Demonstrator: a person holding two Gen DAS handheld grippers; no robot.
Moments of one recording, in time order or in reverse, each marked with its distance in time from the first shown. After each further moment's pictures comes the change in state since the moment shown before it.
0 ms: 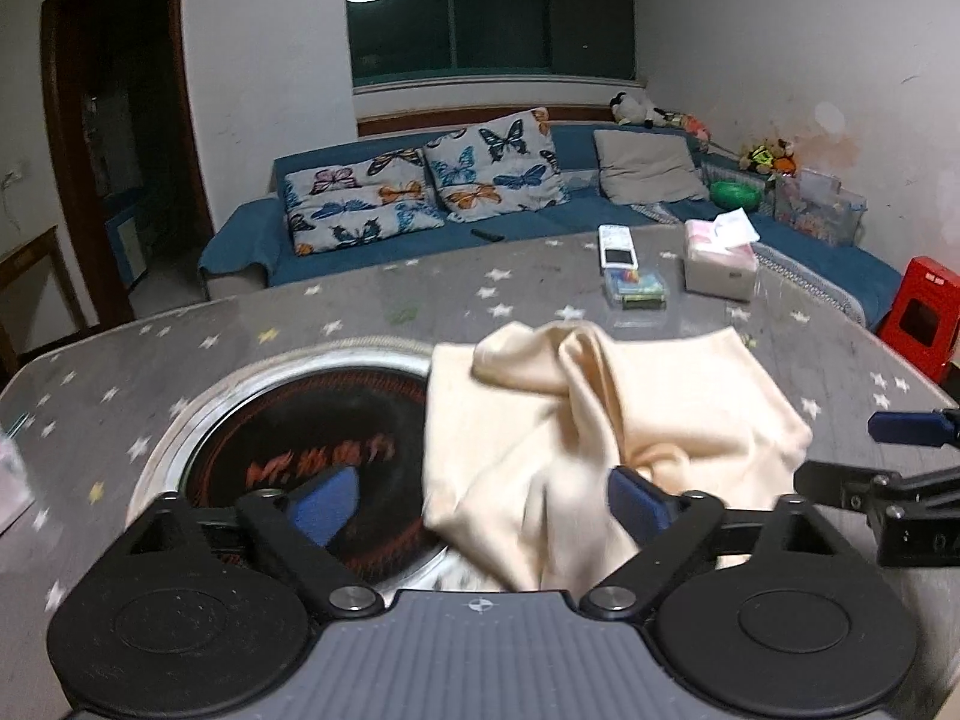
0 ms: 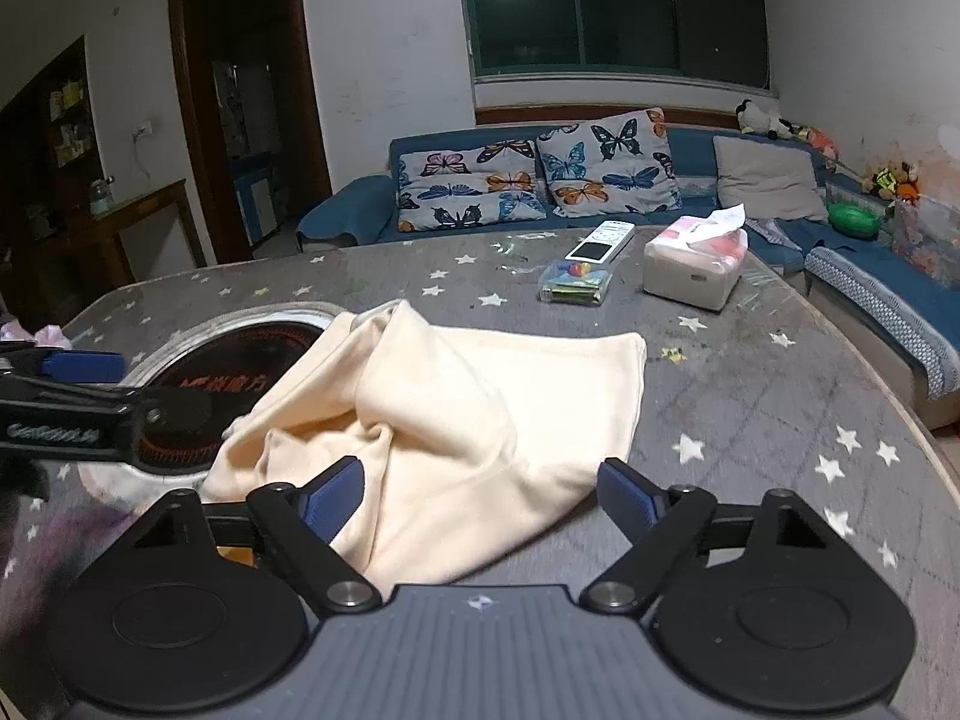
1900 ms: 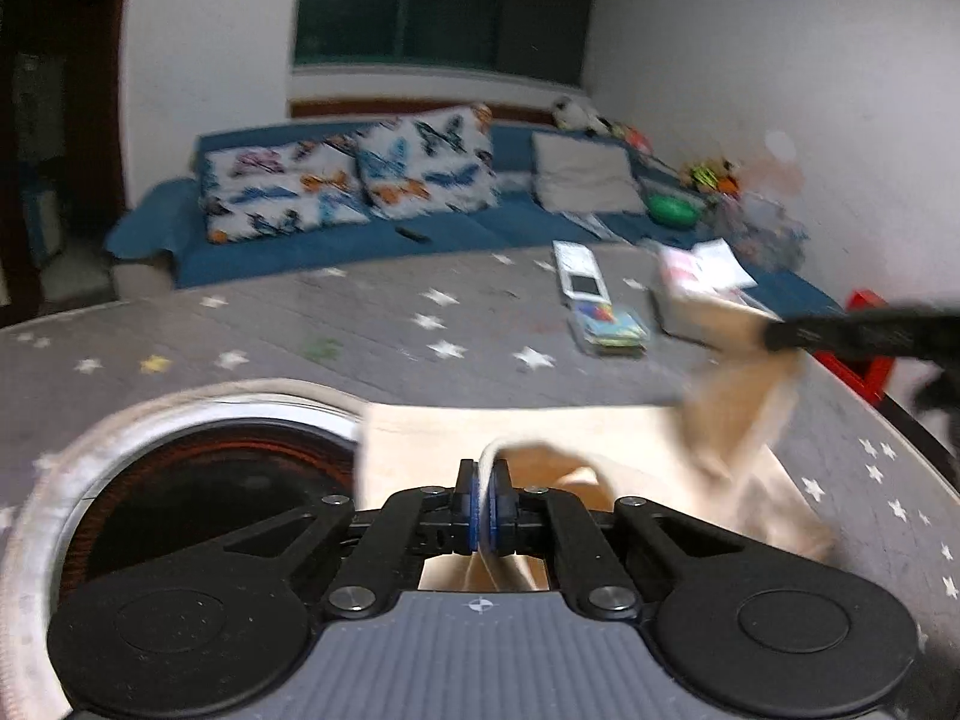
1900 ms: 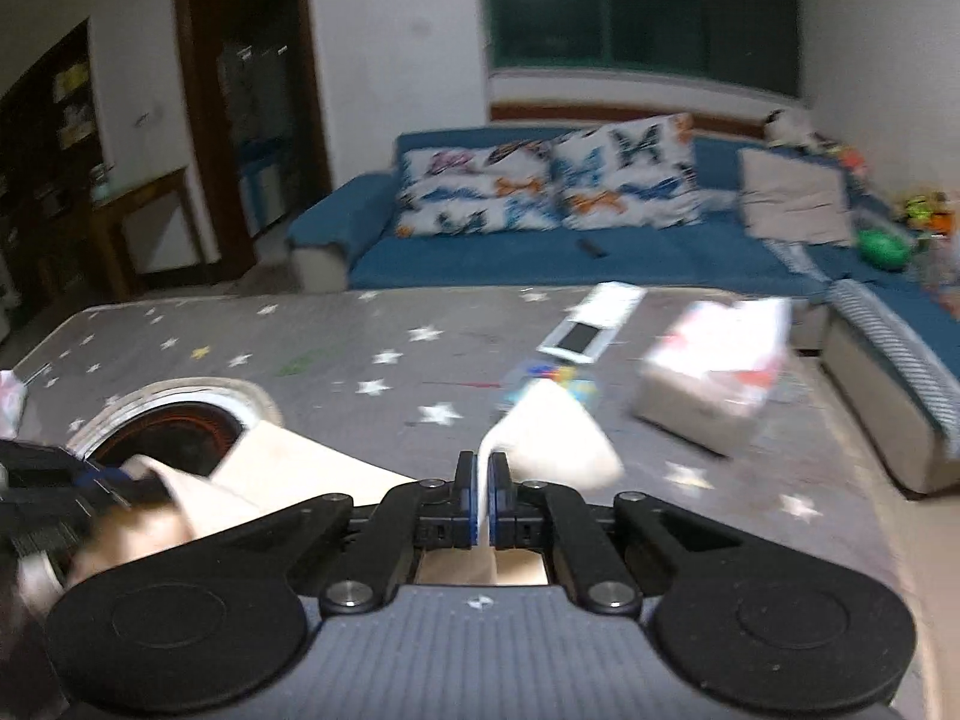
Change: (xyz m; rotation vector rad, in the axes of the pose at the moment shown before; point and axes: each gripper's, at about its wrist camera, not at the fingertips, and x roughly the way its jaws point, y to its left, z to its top) left arm 0.076 0.035 0.034 -0.077 -0.018 -0.150; right arm 0.083 -0.054 0.104 -0.053 0.023 -0.005
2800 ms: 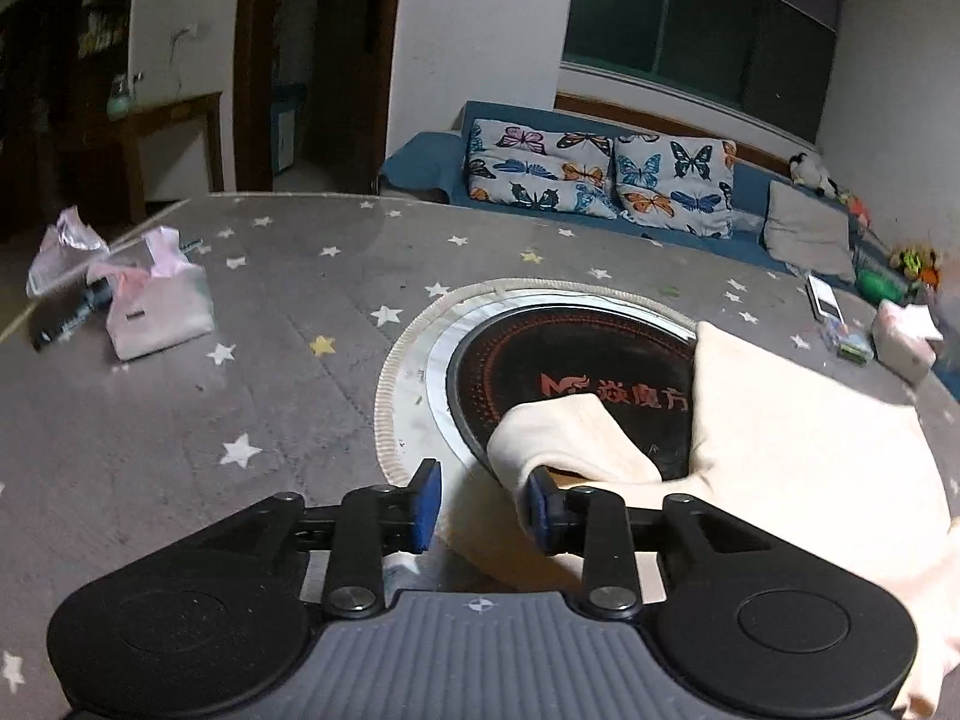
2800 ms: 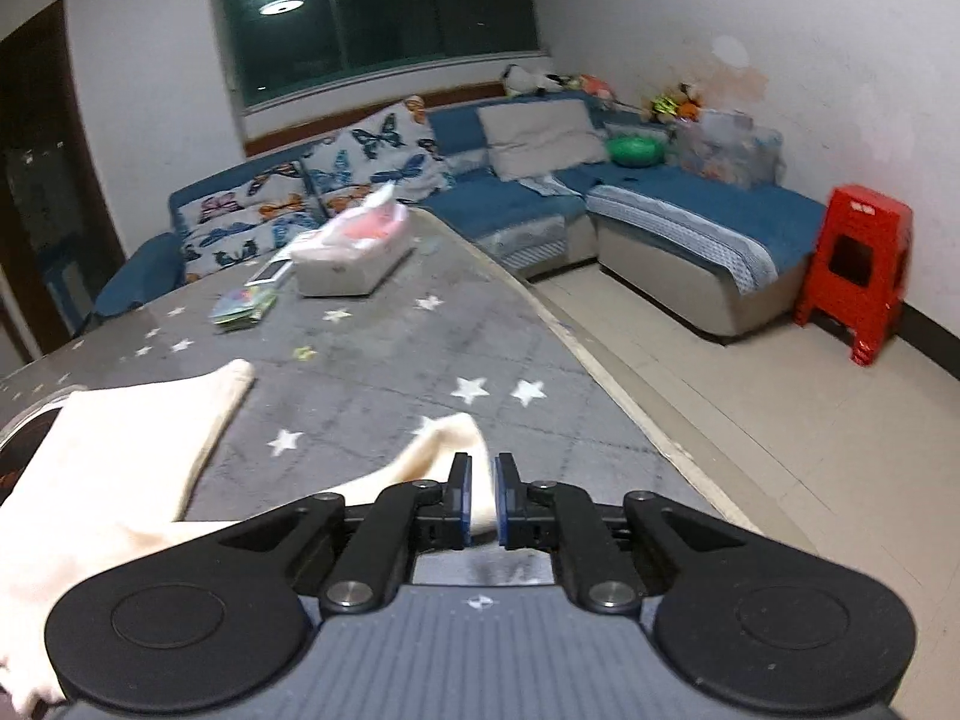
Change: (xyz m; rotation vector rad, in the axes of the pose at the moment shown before) left arm -0.130 0.109 -0.087 -0.261 0.020 0.359; right arm -0.130 -0.115 -0.148 0.331 -0.019 -0.323
